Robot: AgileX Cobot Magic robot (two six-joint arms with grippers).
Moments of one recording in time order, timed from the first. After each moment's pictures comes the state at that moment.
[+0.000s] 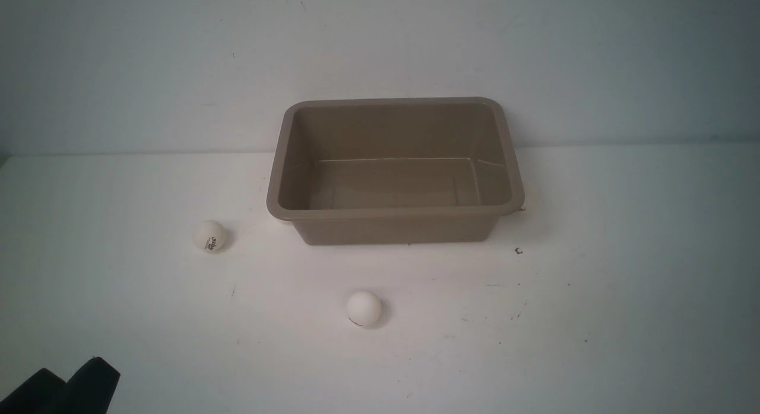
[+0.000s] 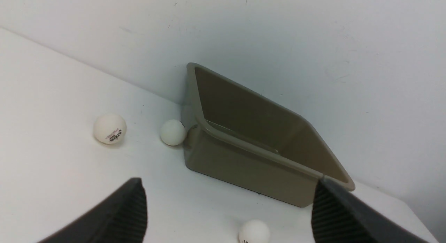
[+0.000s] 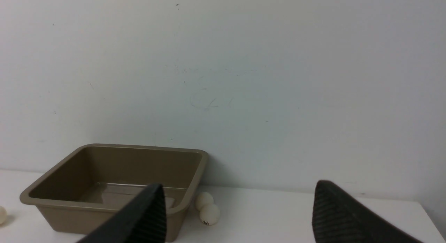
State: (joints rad) right arm -0.07 -0.01 -0.61 0.30 0.80 -0.23; left arm -0.01 -0.01 0.03 -1.16 0.23 0.52
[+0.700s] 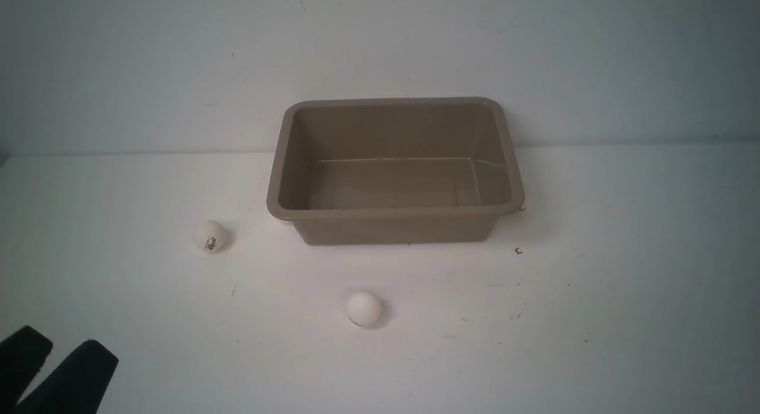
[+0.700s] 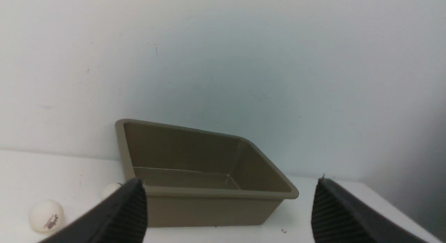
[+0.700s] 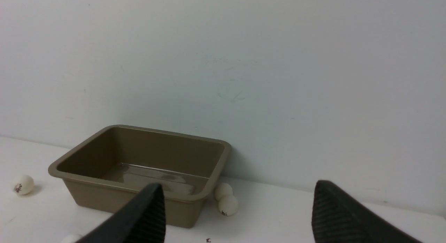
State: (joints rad) right arm -0.07 -0.01 -0.61 0.43 0.84 -0.40; left arm -0.01 0.05 -0.17 -1.24 0.37 0.82
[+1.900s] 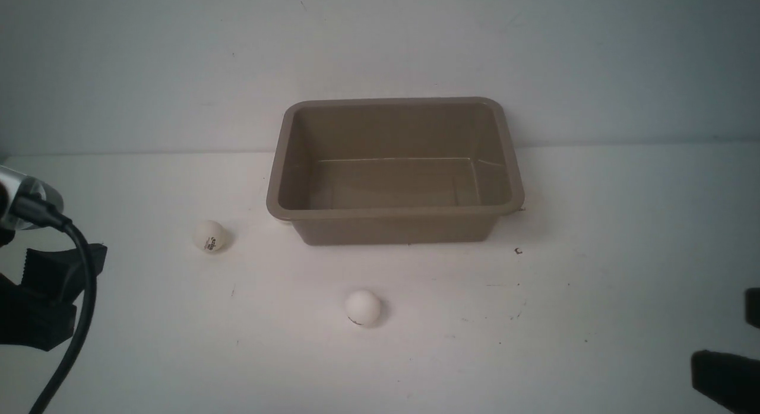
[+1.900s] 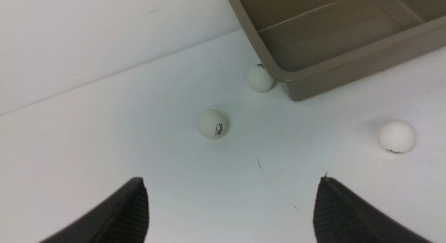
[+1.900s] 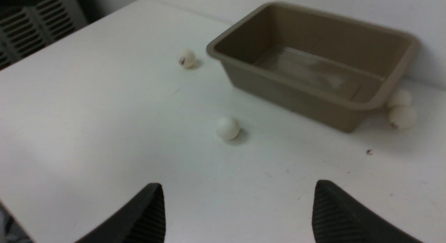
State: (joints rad) right arm -0.07 0.56 -0.72 0.86 1.19 -0.84; left arm -0.01 0.72 -0.67 -0.29 0.59 0.49
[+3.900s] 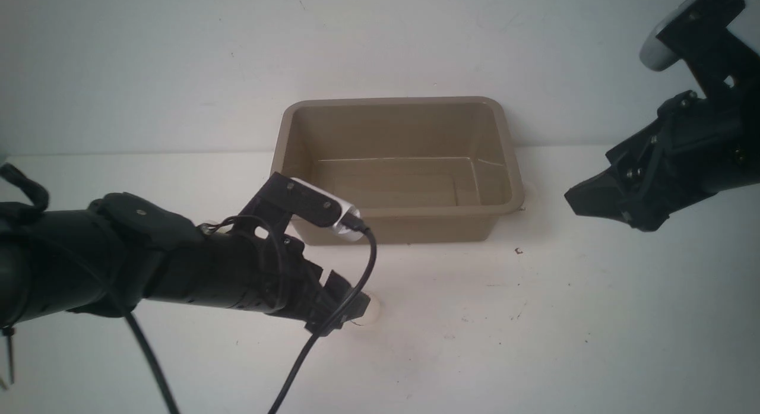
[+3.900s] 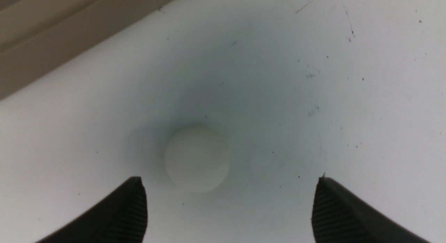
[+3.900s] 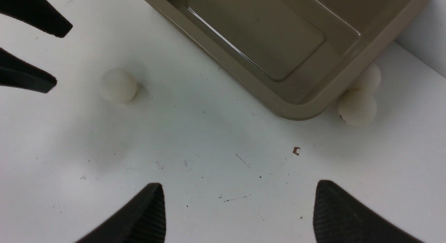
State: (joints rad) right arm 0.19 1.33 -1.13 0.52 0.91 -0.84; left arm -0.36 1.62 -0.82 -1.23 0.41 1.28
